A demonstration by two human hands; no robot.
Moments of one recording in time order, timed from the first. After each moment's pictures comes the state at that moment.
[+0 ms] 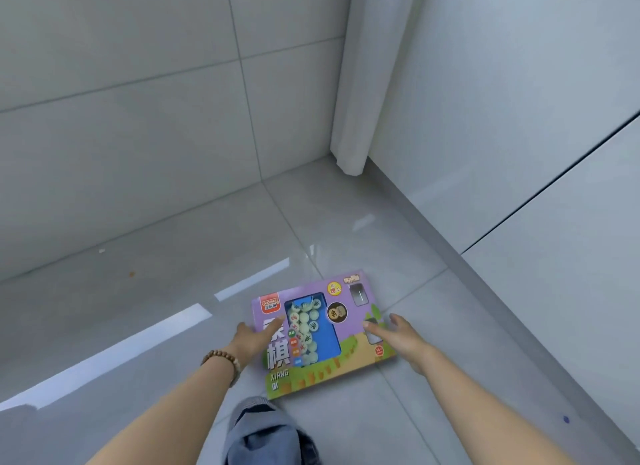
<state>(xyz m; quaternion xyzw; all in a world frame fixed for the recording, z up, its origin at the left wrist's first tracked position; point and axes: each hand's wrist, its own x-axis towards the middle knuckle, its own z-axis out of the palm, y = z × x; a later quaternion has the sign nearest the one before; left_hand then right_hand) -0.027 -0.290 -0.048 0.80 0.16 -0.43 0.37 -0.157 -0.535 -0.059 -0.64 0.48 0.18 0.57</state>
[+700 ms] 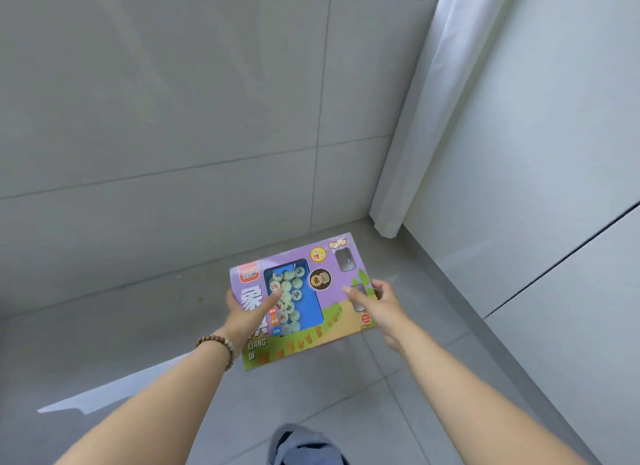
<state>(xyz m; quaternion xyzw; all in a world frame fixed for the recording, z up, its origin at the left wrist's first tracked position) 0.021 -0.211 0.089 0.74 0.16 -0.24 0.61 -0.050 -0.435 0.106 -0.67 0.34 0.02 0.66</state>
